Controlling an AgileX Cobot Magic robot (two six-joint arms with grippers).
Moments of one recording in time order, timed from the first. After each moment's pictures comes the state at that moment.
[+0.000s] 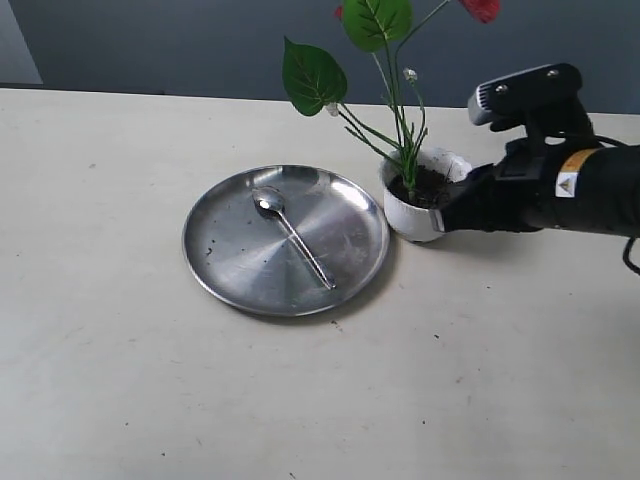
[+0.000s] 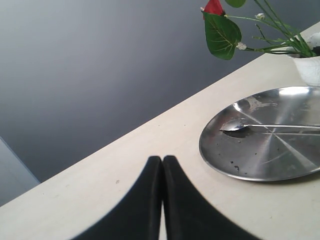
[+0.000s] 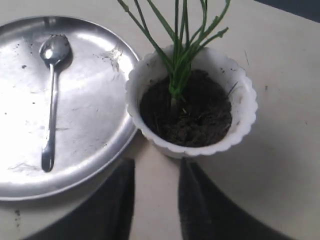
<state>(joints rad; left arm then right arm) -0.38 0.00 0.00 0.42 0.15 -0.01 0.41 1.38 -0.69 -0.13 0.11 0.10</state>
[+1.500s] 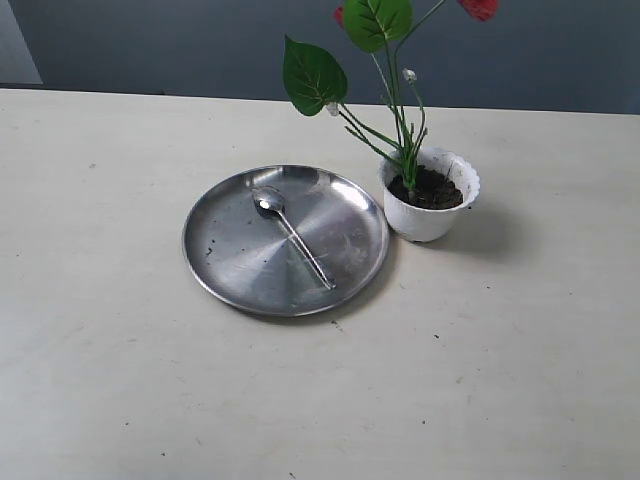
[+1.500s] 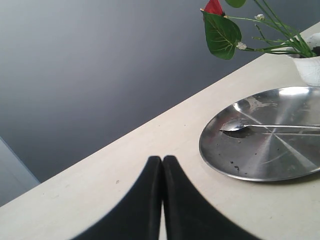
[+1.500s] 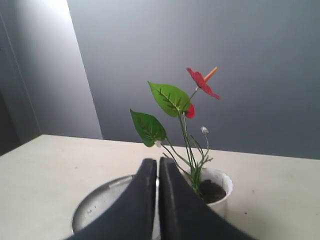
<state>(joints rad) -0.38 0.00 0.00 0.42 0.15 -0.01 0.41 0.00 -0.46 0.05 0.54 0.11</state>
